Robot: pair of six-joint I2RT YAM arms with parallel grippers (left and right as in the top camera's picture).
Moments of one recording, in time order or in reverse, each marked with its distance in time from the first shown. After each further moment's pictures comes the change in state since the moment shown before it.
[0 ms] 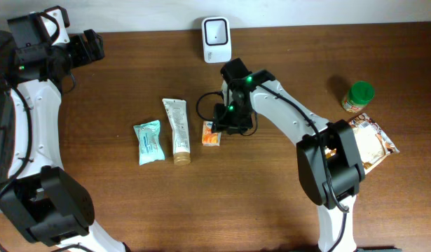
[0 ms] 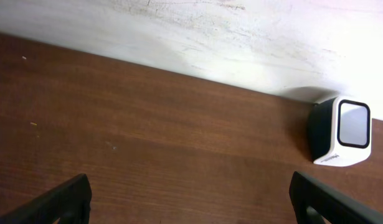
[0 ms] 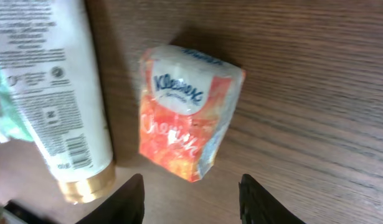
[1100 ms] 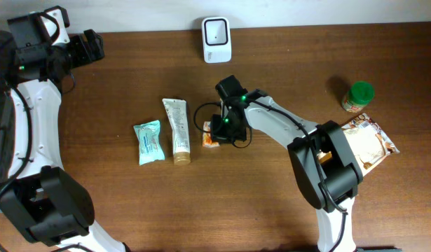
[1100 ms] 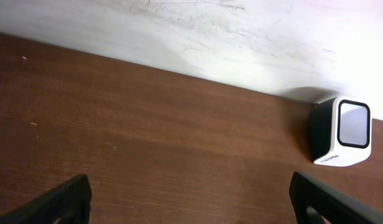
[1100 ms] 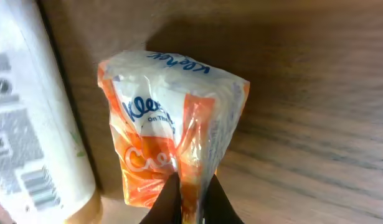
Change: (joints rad) left arm 0.000 0.000 0.000 0.000 0.000 0.000; right arm 0.038 -0.011 -0.201 0.258 -0.022 0.129
